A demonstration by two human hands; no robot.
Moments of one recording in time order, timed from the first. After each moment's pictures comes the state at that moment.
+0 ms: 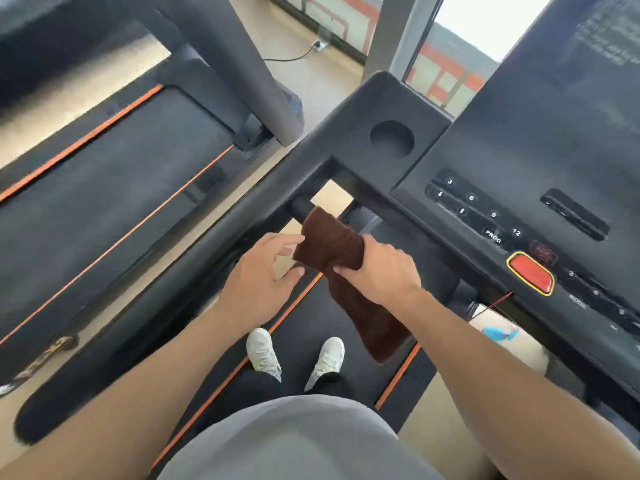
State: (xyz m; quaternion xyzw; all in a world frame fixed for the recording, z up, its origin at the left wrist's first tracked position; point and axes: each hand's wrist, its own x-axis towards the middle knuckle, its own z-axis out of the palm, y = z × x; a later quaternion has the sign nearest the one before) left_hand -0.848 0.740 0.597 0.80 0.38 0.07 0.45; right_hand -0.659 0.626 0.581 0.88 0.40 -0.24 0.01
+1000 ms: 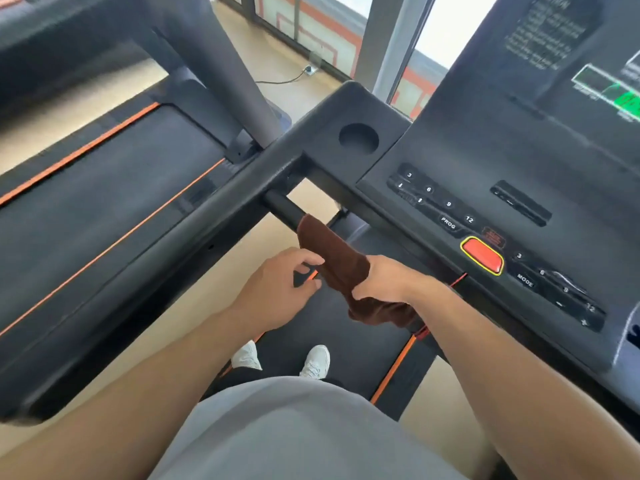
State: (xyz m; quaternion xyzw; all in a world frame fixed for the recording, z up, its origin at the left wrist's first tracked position) left_hand -0.823 0.672 0.593 0.82 0.31 0.04 0.47; right_hand -0.615 0.558 0.582 0.81 0.34 -0.48 -0.05
